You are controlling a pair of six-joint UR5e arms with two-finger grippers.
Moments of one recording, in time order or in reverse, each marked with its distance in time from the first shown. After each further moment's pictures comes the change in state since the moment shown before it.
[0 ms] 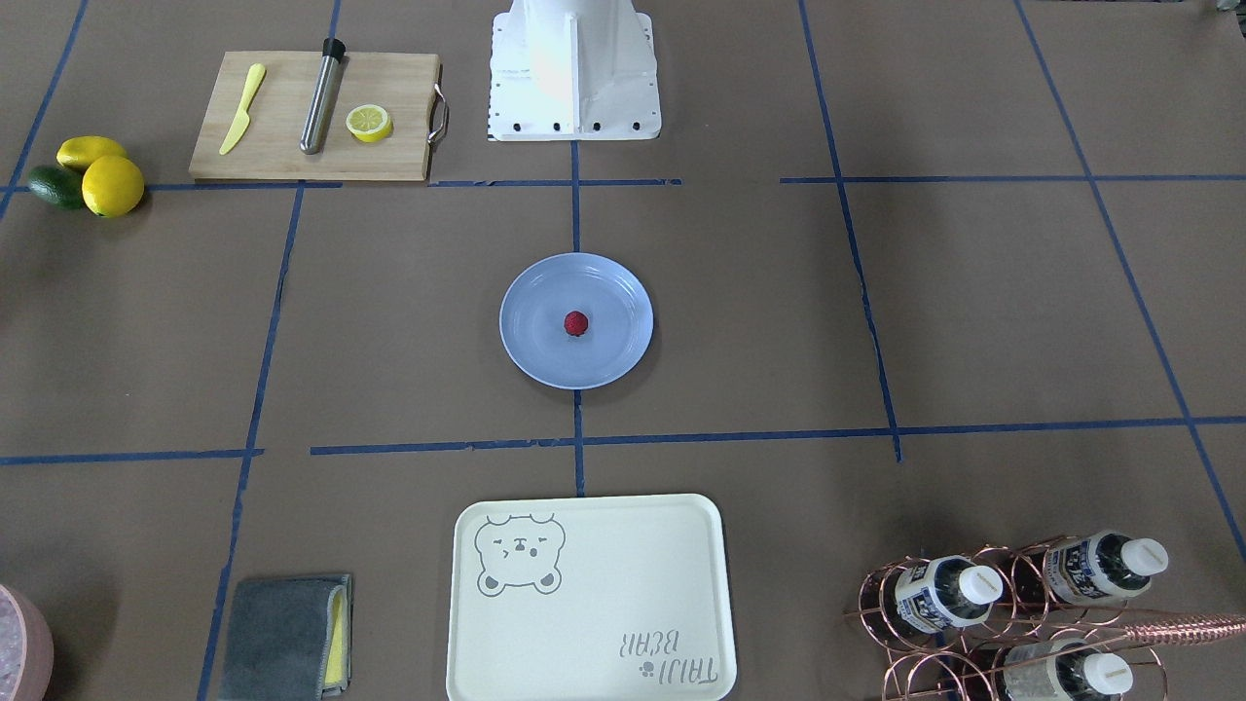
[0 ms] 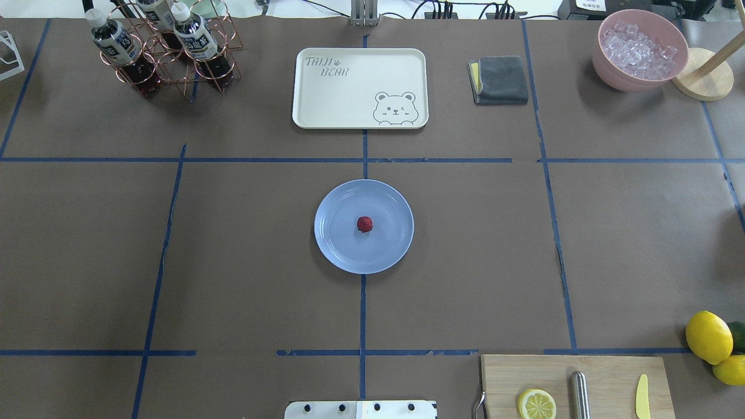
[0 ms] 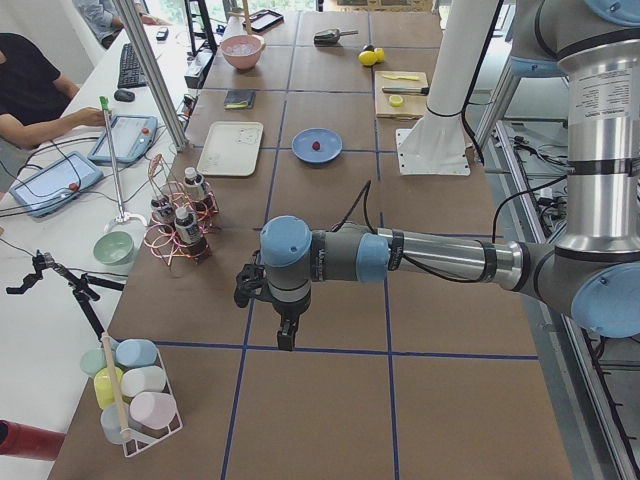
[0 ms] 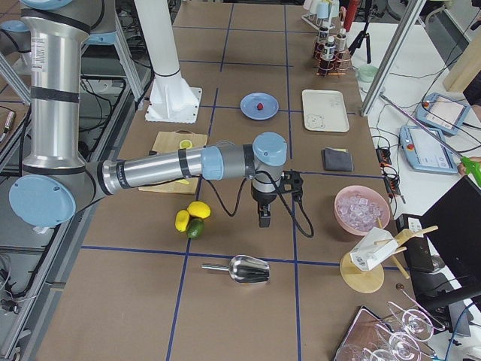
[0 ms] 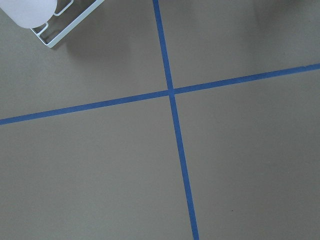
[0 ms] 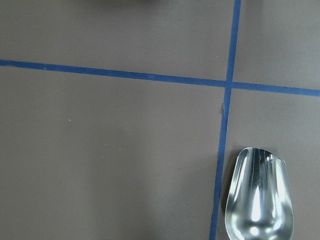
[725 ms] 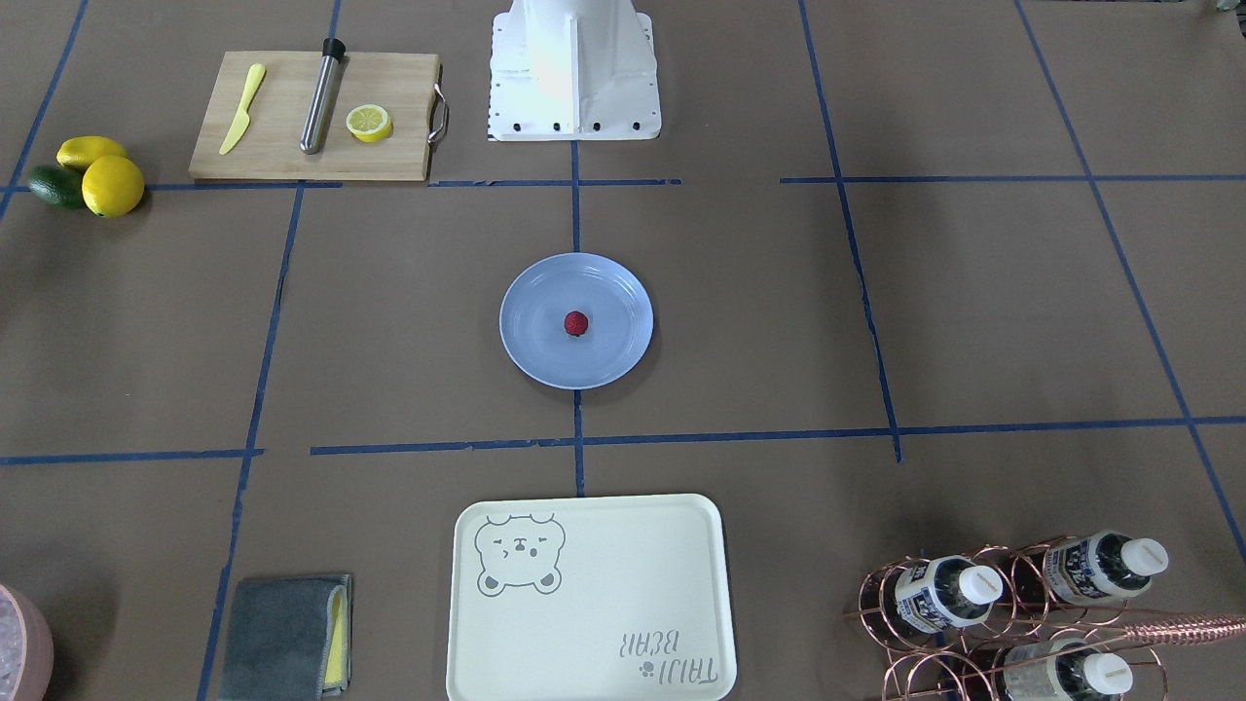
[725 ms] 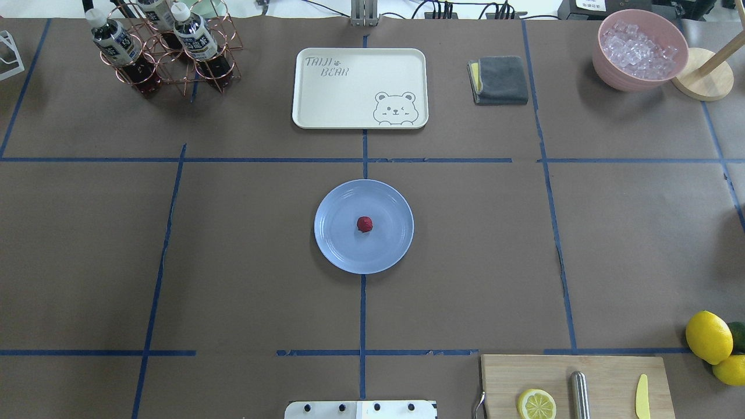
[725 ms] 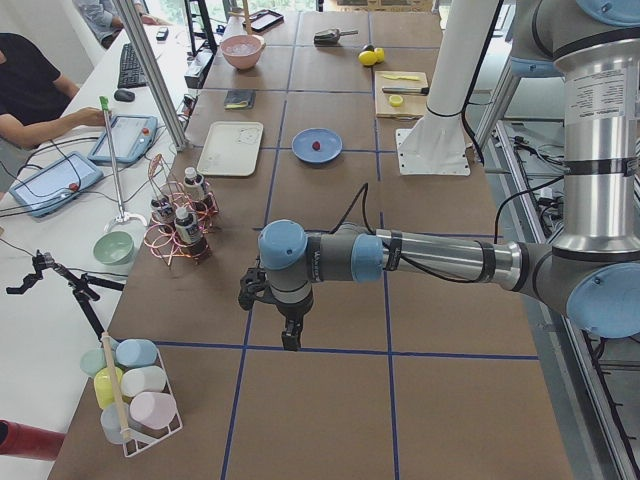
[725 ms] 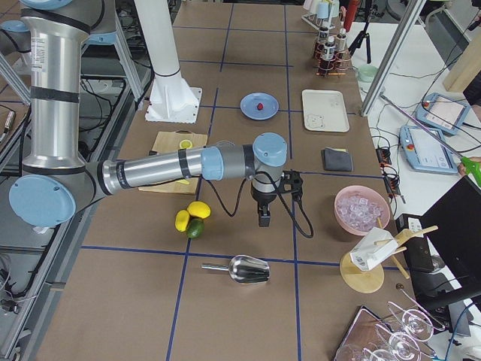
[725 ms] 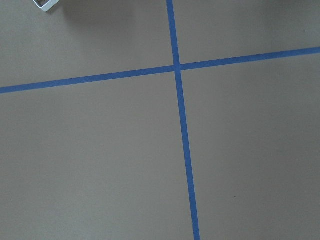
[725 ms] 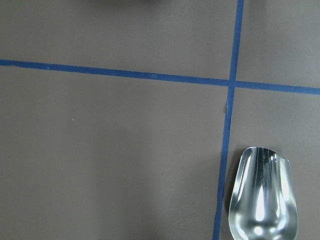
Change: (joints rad) left arm 0.042 0.002 0.013 0.028 0.004 0.000; right arm 0.000 0.000 -0.003 0.000 0.015 0.002
